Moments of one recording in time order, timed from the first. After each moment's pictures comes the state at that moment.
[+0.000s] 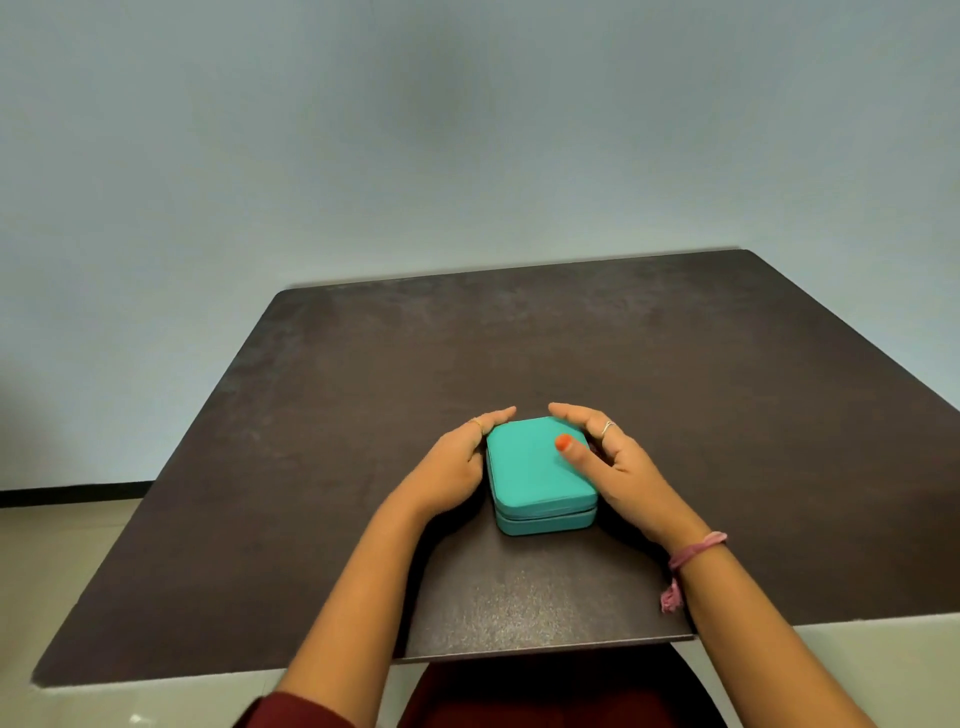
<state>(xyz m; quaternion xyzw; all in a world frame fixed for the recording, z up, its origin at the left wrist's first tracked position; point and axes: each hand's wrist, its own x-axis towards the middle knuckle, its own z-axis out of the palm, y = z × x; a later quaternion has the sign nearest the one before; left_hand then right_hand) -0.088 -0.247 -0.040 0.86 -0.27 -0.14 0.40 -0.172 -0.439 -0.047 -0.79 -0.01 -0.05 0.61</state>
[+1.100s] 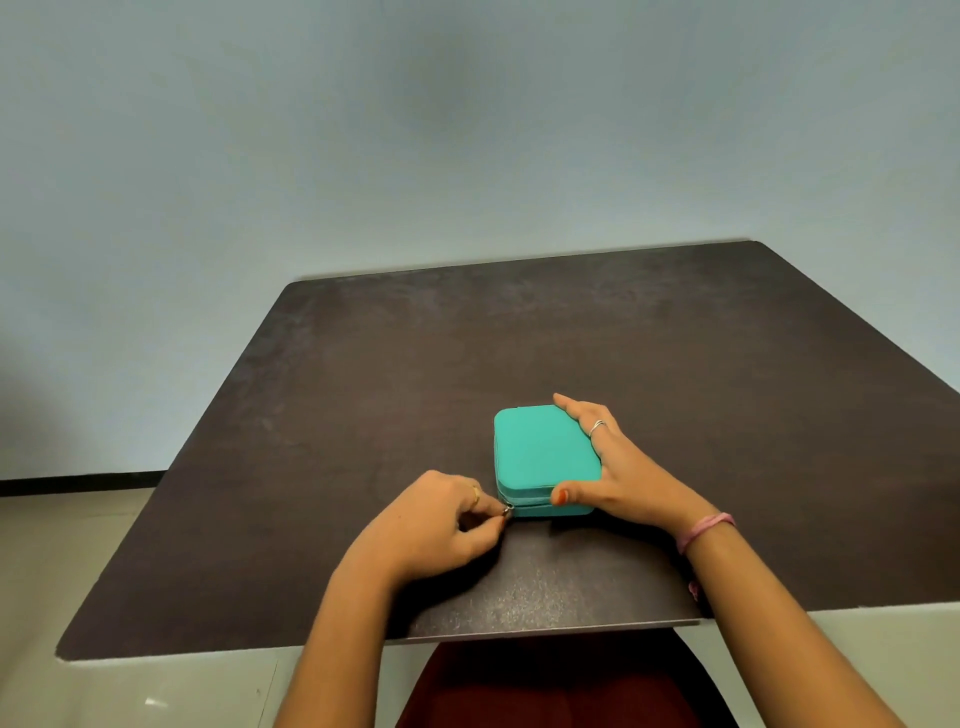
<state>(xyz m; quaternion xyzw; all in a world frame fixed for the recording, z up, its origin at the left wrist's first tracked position) -0.143 -0.204 -0.022 0.88 -0.39 -0.12 0.22 -0.168 -0.438 -0.042 -0.88 -0.06 0.05 0.46</state>
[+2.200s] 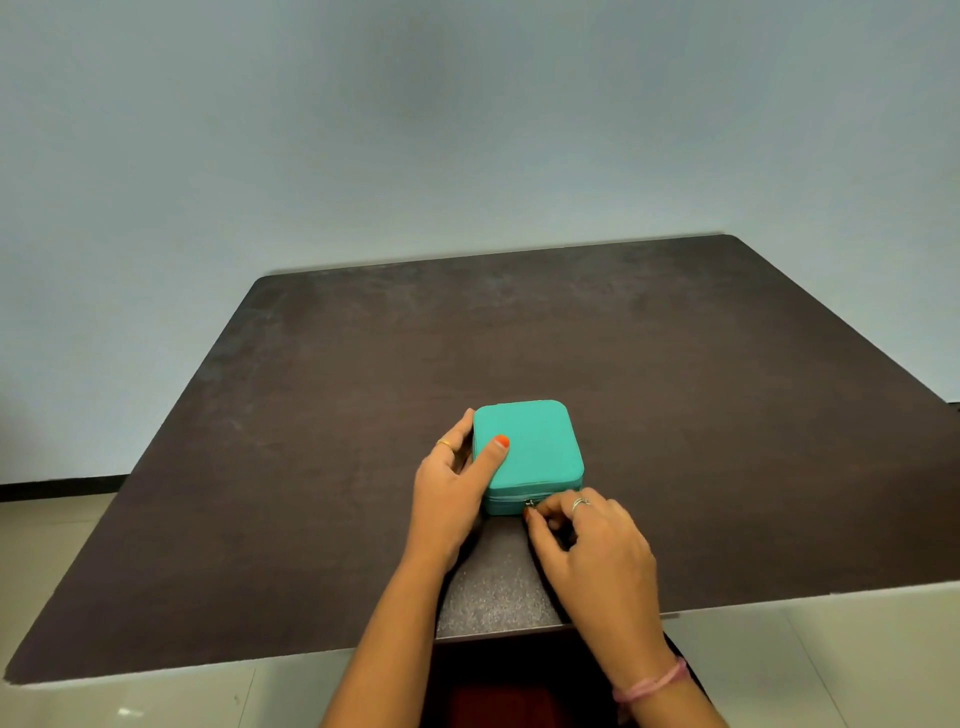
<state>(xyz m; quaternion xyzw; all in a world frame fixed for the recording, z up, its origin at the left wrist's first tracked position) -0.150 -0.261 -0.047 0.69 -0.03 -0.09 0.72 -0.239 -0.370 -0.069 -0.92 0.14 -0.25 0.27</state>
